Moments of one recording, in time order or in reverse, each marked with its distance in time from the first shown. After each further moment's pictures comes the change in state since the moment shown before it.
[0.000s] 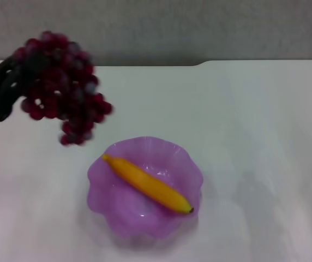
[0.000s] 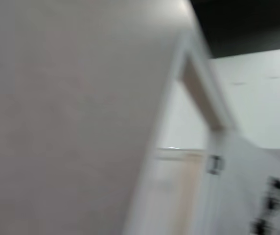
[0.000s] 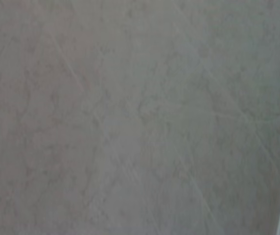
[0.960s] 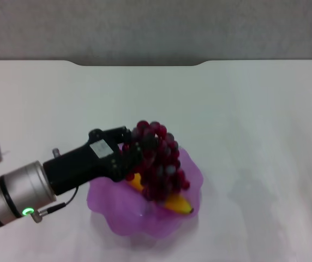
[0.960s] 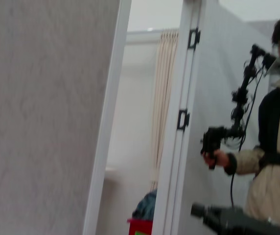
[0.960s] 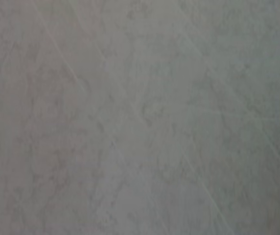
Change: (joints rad) left arm -0.179 -0.235 0.212 0.279 0.048 -0.214 0.167; right arm 0.016 -0.002 -0.002 0.011 -0.007 0.010 0.050
